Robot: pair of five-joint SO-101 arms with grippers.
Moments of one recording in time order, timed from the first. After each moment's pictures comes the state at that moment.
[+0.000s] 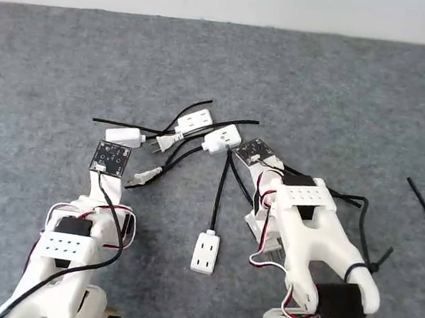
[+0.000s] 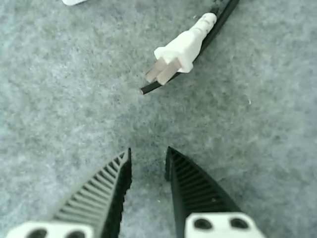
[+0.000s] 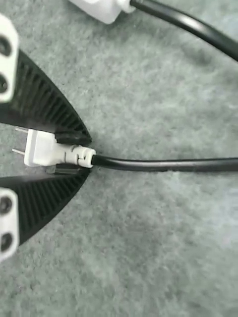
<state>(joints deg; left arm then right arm) -2.5 -42.8 82.0 39.8 -2.9 -10.3 -5.2 44.8 56.2 25.4</state>
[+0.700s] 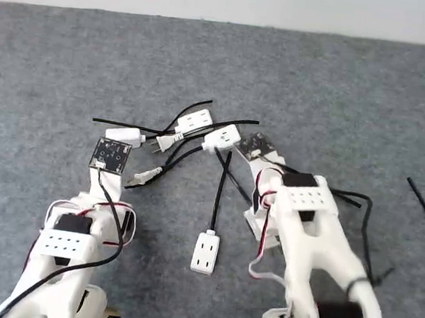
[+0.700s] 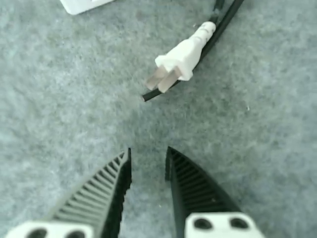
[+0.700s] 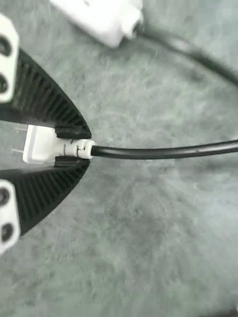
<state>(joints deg) -2.5 -42.3 80.4 40.1 -3.1 -12.5 -16.4 44.1 63.3 21.5</state>
